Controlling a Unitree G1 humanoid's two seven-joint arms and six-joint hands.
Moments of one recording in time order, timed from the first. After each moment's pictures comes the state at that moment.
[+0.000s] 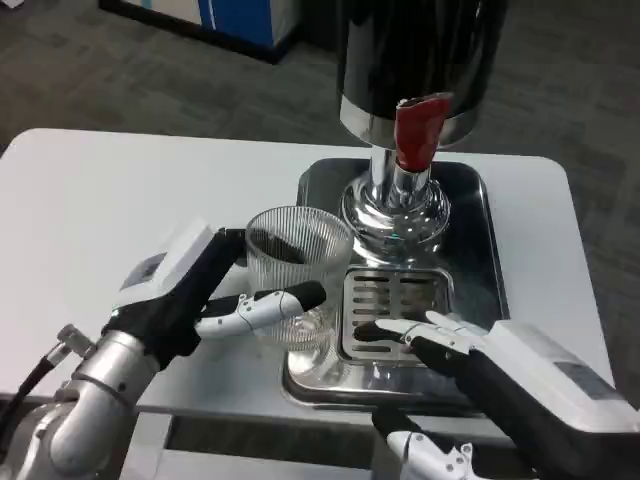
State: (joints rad) left arm -0.54 0.47 -0.10 0.57 0.44 -0.55 0.01; right arm 0.14 -0.39 0.09 -0.79 -0.54 0.12 0.47
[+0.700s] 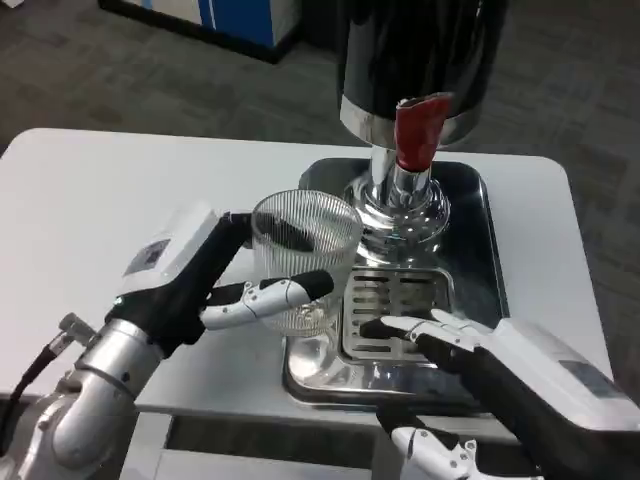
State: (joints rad) left arm -0.55 0.47 -0.10 0.53 0.44 -0.55 0.02; right arm 0.14 -0.39 0.09 -0.79 -0.54 0.12 0.46
